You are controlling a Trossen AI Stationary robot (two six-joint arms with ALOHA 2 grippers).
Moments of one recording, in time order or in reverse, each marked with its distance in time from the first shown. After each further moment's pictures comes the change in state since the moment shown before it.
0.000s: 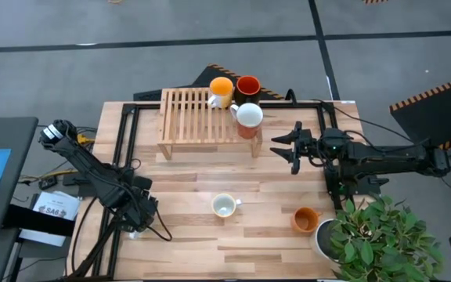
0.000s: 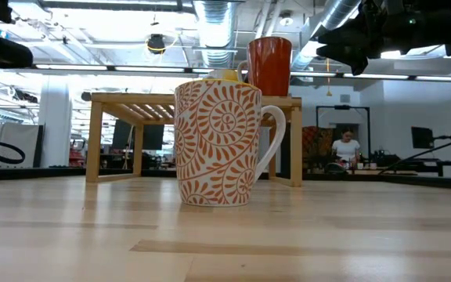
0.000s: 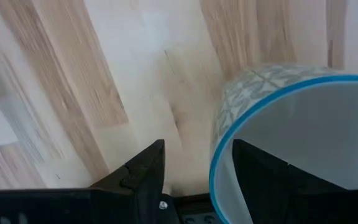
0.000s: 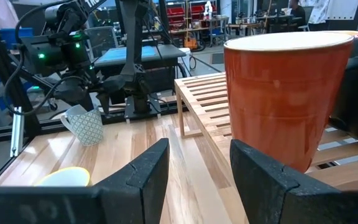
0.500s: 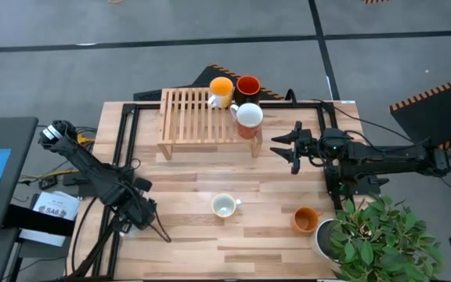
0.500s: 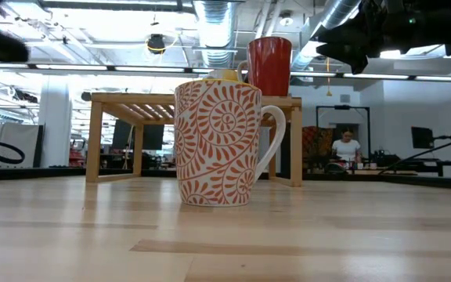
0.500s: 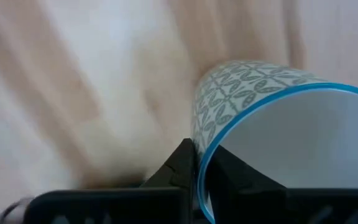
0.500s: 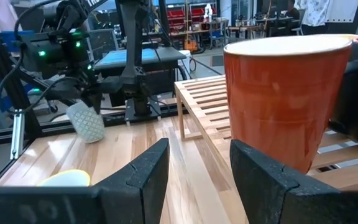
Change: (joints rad) left arm 0.042 0.002 0.052 -0.063 0.112 0.102; right arm 0.000 0.000 0.000 0.011 0.000 0.000
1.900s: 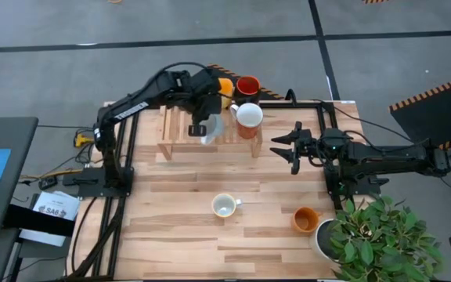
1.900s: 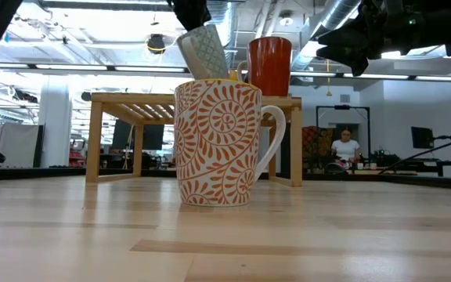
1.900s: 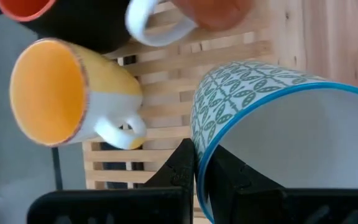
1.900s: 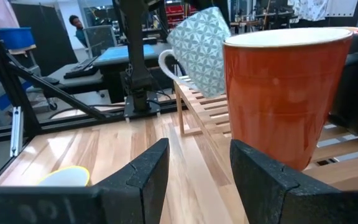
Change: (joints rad) left arm 1.040 0.611 1.324 -0.212 -0.209 0.865; right arm 0.000 0.000 0.000 -0.017 0.002 0.007
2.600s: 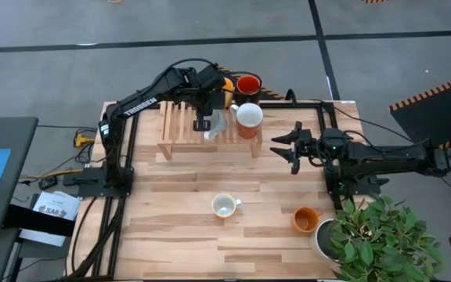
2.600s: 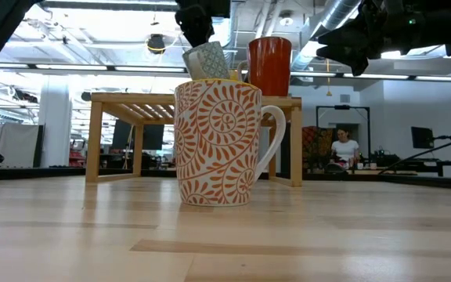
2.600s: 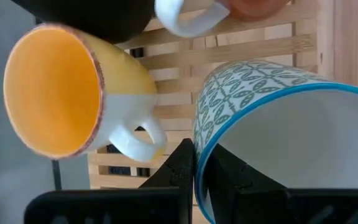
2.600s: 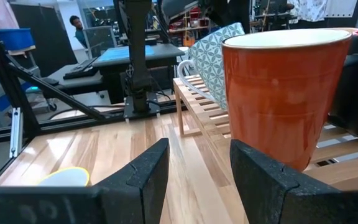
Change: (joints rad) left arm 0.052 0.069 0.003 0.029 0.010 0.031; right arm 0.000 0.000 0.000 0.003 0.002 0.001
